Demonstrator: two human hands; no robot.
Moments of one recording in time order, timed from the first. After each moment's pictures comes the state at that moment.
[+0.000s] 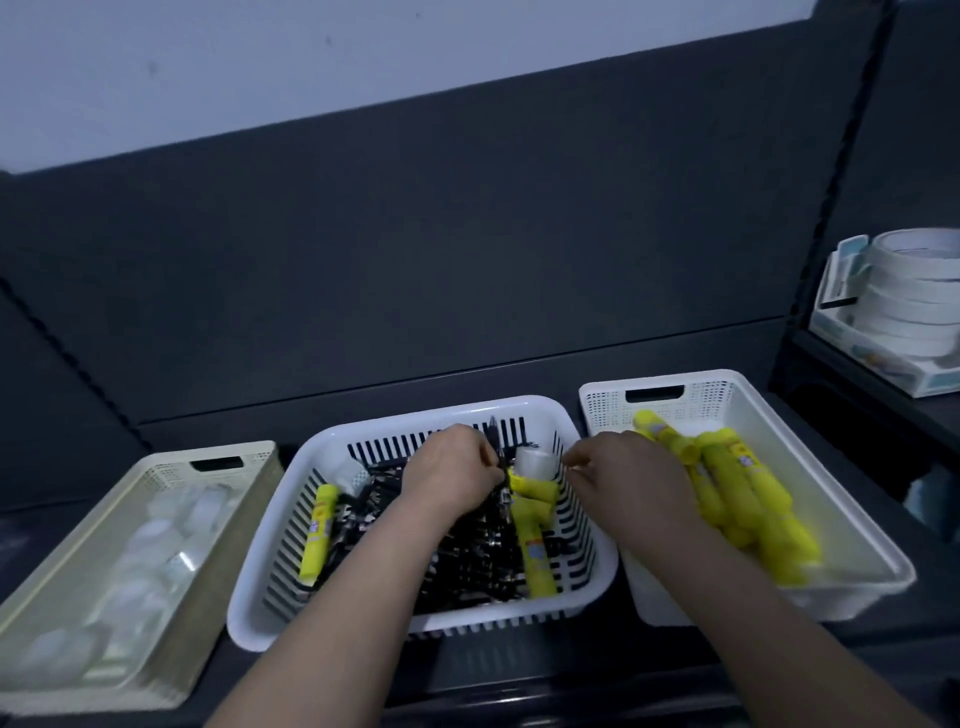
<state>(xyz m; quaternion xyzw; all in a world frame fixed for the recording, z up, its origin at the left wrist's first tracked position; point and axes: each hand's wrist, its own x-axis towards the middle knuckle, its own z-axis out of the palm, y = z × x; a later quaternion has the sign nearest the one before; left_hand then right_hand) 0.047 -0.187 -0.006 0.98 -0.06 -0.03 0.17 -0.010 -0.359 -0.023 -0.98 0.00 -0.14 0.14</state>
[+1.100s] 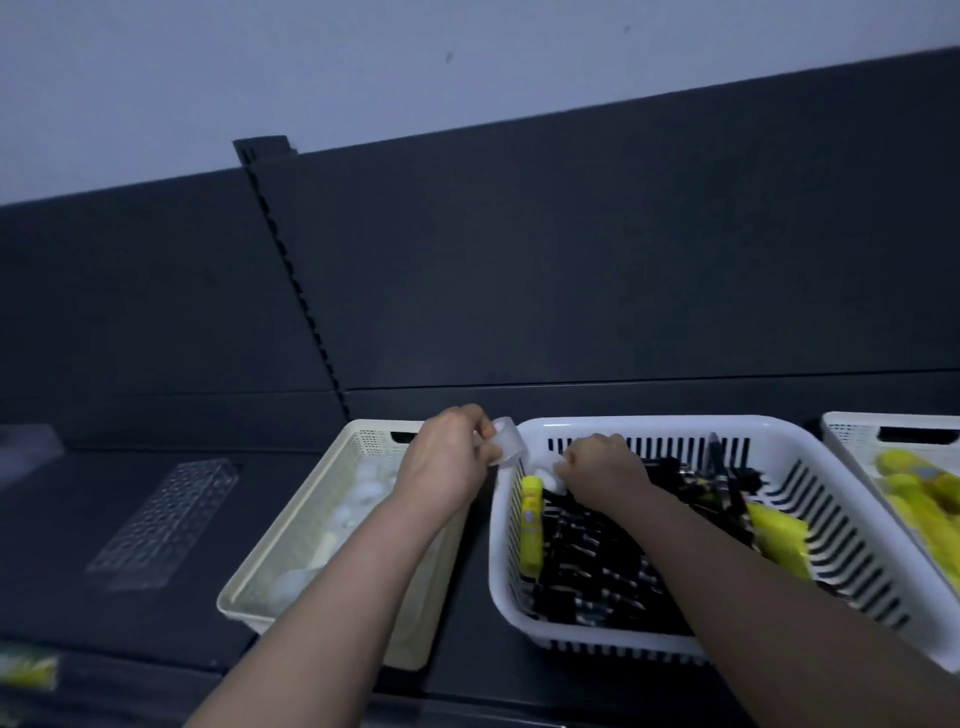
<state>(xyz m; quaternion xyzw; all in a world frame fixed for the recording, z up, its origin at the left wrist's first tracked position) 0.049 0.046 0.014 0.97 -0.02 0.11 0.23 0.096 -0.128 -0.047 -0.98 -0.03 0.02 0.17</state>
